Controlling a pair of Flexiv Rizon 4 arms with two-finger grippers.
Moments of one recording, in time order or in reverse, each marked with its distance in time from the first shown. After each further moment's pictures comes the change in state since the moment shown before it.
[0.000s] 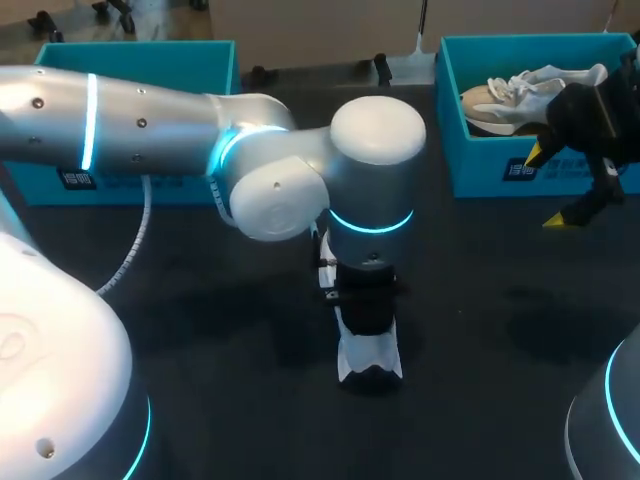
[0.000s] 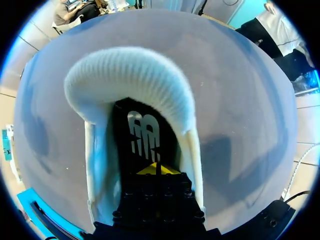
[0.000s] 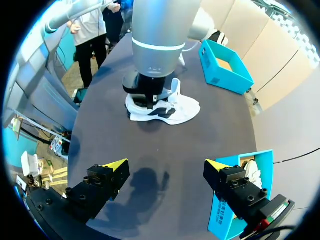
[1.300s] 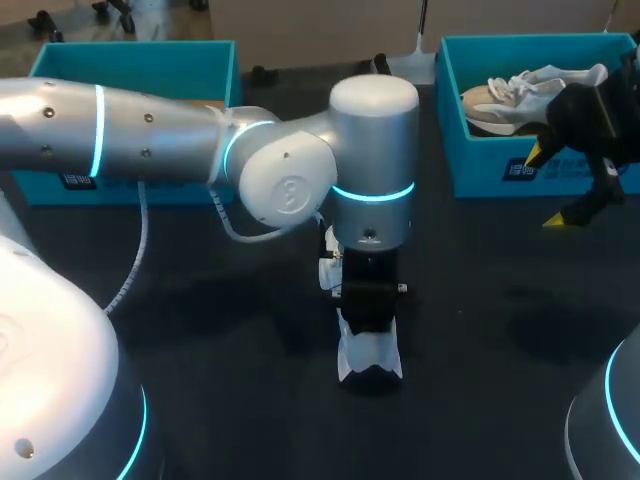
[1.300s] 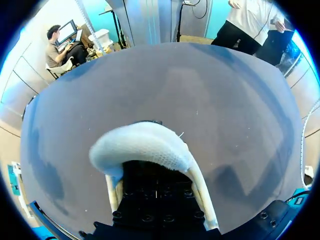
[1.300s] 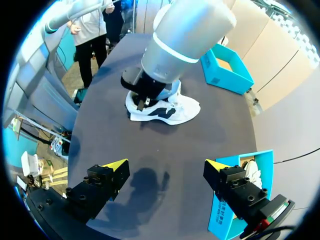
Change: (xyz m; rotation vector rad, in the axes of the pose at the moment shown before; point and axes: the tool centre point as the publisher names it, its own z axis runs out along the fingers) left arm -0.013 -0.044 -0.003 0.291 -0.038 0.226; right arm 0.000 0.000 0.000 0.000 0.000 0.000
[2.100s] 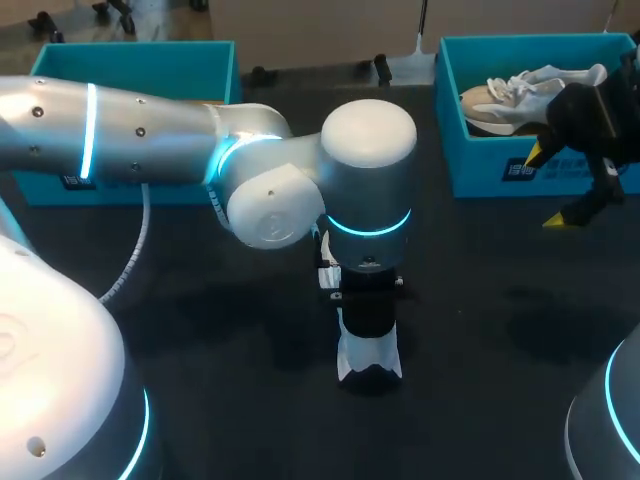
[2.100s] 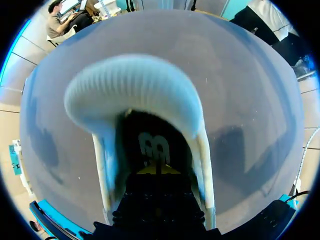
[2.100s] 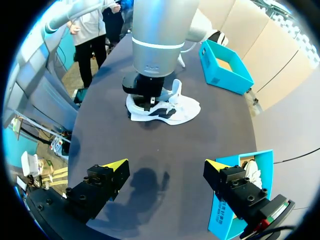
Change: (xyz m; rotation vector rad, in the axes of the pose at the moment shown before) left arm 0.008 0.041 -0.008 -0.298 -0.013 -0.109; right arm 0.000 0.000 0.000 0.000 0.000 0.000
